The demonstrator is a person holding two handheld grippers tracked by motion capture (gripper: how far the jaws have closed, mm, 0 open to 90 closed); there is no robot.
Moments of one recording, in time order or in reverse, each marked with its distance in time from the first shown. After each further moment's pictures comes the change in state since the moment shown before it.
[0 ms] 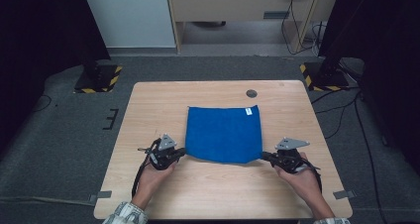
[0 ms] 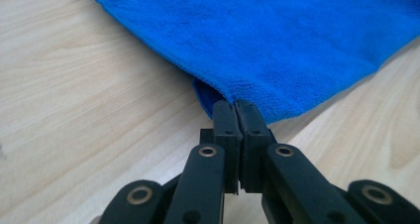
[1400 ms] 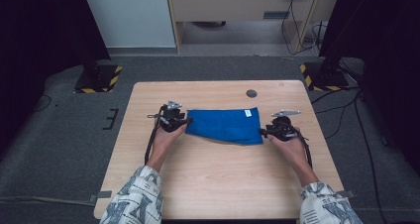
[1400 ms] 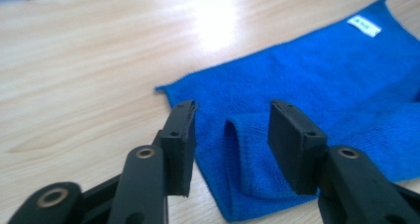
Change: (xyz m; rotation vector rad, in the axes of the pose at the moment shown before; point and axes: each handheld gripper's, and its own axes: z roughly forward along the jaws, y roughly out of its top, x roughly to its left) left arm 0.070 0.079 0.067 -0.051 0.129 -0.131; right arm -0.082 0.042 0.066 0.047 -0.148 0.204
